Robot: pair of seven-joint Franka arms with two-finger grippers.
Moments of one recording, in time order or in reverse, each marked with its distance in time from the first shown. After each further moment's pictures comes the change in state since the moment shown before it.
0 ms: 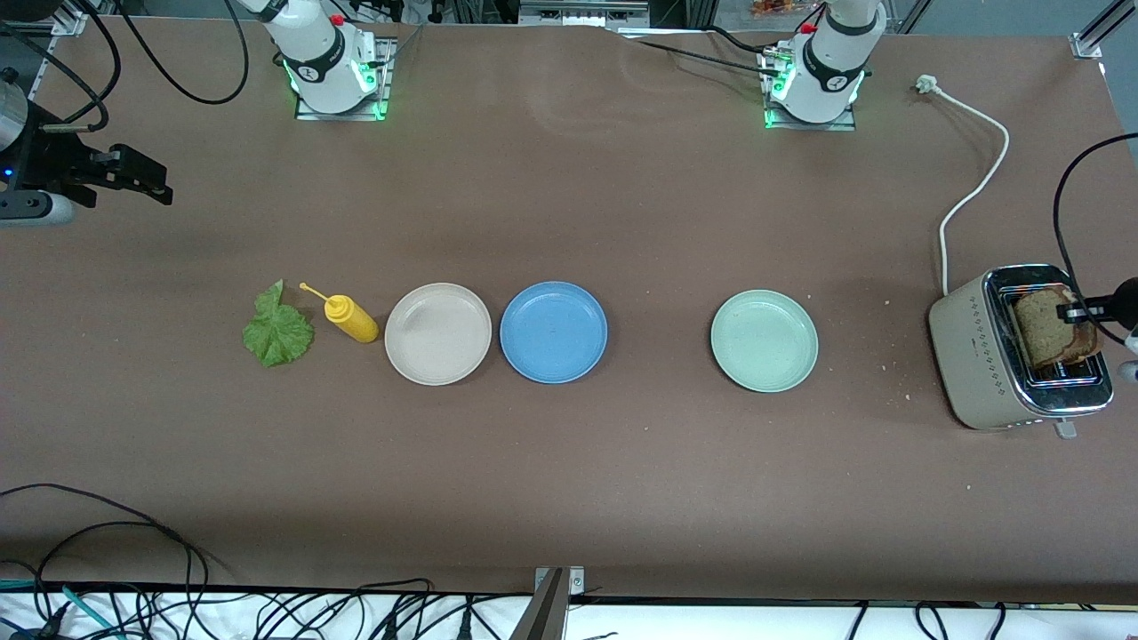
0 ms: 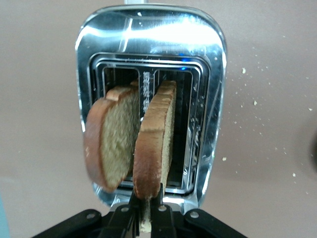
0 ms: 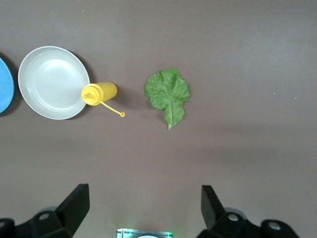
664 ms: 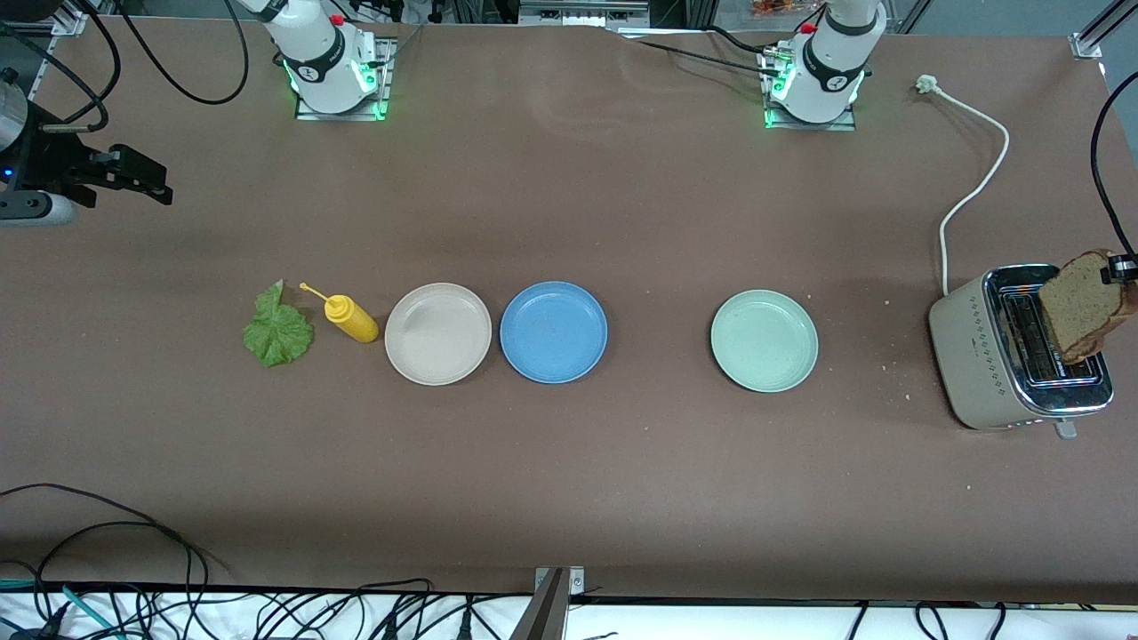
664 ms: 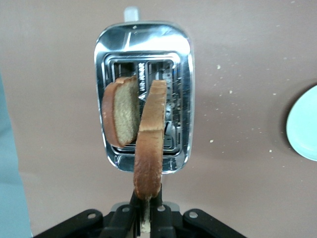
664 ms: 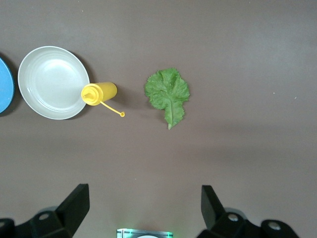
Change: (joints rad) left arm -0.002 -0.163 -0.036 0.007 -0.004 -0.094 0.051; right arm 0.000 0.000 0.000 0.000 0.000 0.000 0.000
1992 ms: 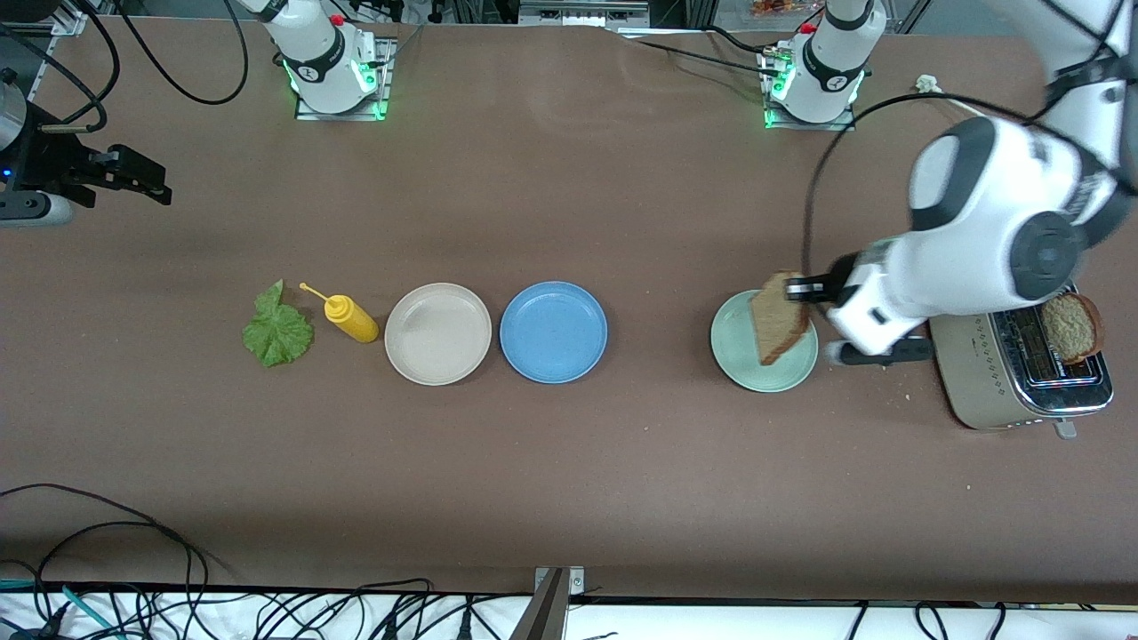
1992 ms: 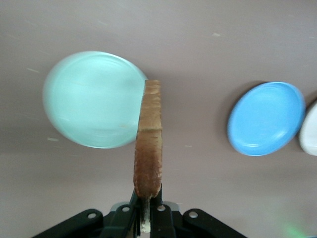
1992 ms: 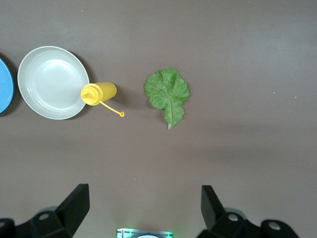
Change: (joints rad) left arm -0.470 0.103 -0.060 -0.028 -0.419 0.098 -0.513; right arm 0.000 0.001 -0.002 0.001 0.001 -0.001 0.000
